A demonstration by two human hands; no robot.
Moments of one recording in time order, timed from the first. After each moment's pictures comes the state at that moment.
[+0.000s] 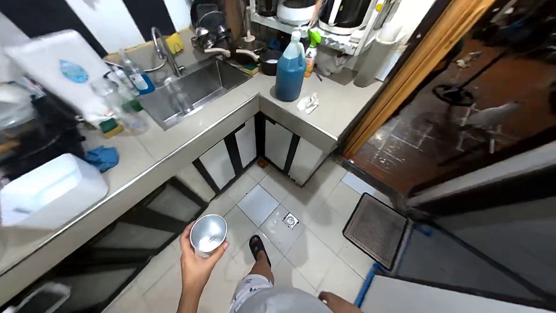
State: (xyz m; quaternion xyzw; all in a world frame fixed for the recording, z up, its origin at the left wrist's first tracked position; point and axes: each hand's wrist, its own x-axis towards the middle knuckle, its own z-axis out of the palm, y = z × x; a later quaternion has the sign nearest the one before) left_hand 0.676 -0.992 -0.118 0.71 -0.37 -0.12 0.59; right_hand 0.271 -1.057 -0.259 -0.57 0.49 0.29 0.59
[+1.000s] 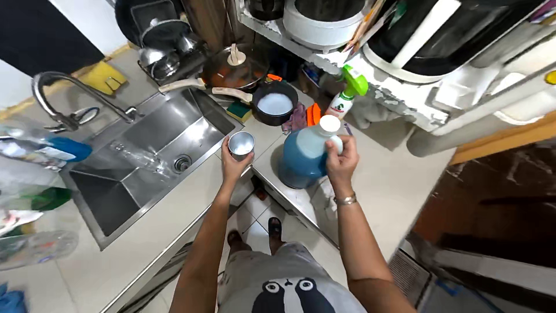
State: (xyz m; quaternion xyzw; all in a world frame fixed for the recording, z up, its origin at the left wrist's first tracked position) left_hand 0.902 -1.784 -0.179 0.68 -0.43 -0.17 0.57; right_hand 0.609 -1.862 -0.085 -0.69 0.36 -0.56 0.26
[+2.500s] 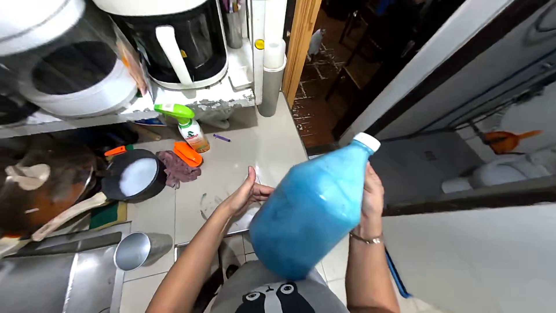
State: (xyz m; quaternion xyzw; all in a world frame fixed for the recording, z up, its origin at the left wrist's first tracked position) left_hand 0.665 -1.847 -0.049 0.15 -0.59 -0.79 0.05; right_hand 0.440 -1.673 -0.010 -0.19 0.46 -0.82 0.28
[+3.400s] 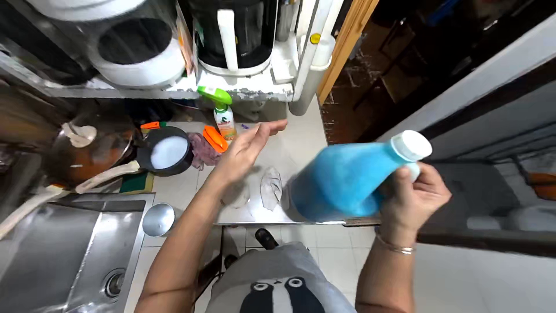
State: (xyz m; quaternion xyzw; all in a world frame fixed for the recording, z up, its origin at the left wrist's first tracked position) left_hand 0.703 -1.890 0.045 0.16 -0.79 -0.50 0.33; right_hand 0.447 -1.691 0.009 -0.47 0.53 -0.71 0.00
